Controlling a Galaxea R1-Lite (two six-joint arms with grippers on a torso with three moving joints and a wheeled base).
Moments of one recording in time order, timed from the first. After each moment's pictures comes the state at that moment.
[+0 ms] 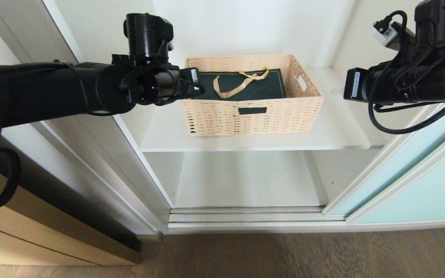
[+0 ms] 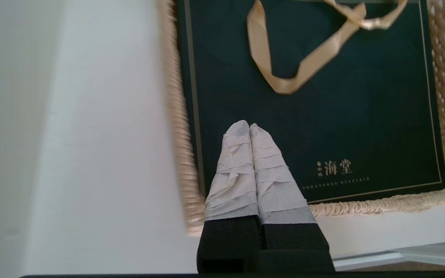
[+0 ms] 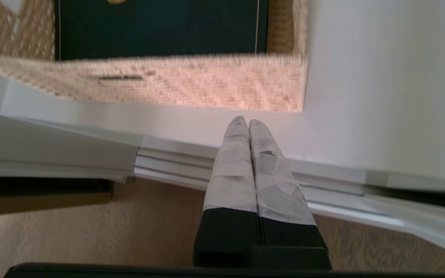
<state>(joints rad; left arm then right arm) -0.43 2.07 -1.94 -0.02 0.23 -0.20 0.28 1.71 -1.65 0.22 0.05 0.23</state>
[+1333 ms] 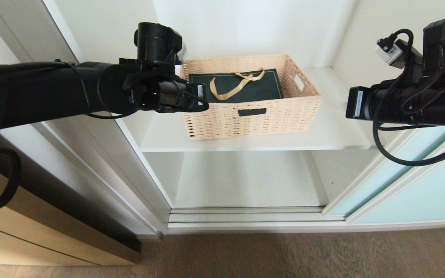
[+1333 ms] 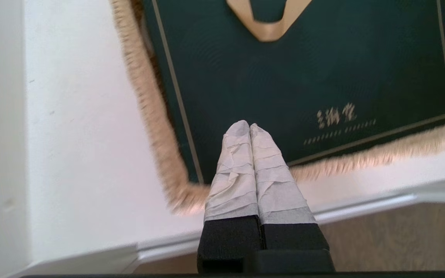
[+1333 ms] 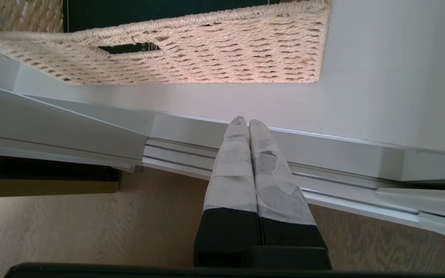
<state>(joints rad) -0.44 2.05 -1.93 0.15 0.19 -0.13 0.31 1.62 -1.41 0.06 0.06 0.24</state>
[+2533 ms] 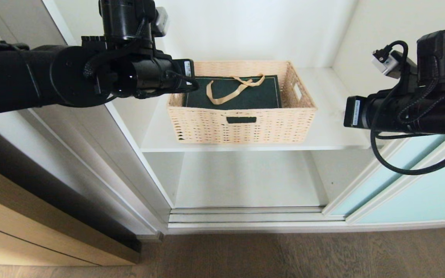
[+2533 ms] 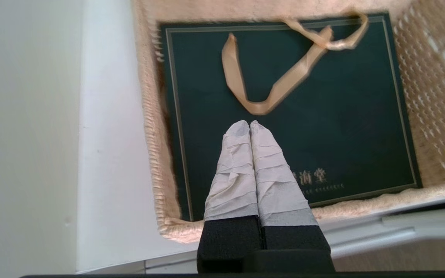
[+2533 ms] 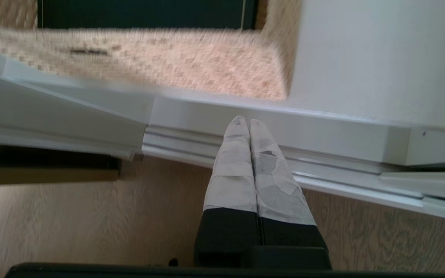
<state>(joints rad) -0.43 1.92 -1.83 0.00 0.22 -0.09 0.32 1.62 -1.36 0.05 0.06 0.25</state>
